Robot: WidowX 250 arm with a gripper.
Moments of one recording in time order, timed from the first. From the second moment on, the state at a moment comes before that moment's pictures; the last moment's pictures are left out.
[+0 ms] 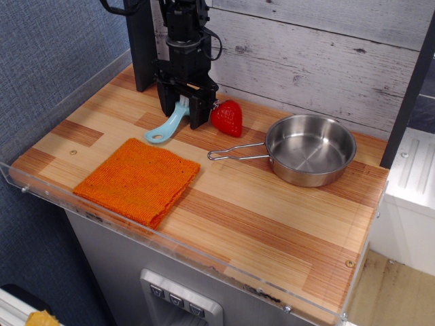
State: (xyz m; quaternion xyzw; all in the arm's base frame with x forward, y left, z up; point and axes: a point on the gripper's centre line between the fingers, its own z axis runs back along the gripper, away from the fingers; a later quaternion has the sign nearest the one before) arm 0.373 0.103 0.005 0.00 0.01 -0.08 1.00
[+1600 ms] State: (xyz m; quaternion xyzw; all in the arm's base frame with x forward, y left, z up) arm 0.278 -0.011 0.095 0.00 -0.06 0.07 1.00
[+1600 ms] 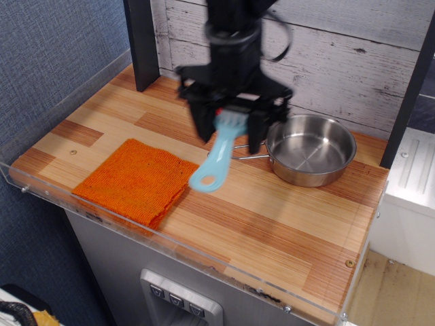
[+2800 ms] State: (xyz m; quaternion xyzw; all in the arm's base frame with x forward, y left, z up) arm 0.285 -0.049 0.016 -0.01 -0.03 0.01 1.00
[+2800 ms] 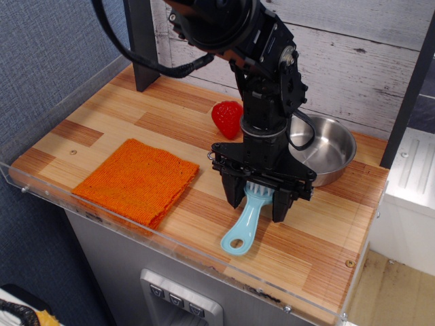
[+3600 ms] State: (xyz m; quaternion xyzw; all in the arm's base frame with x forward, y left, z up) arm 0.281 -0.032 0.104 -0.02 -0.07 0.03 1.00
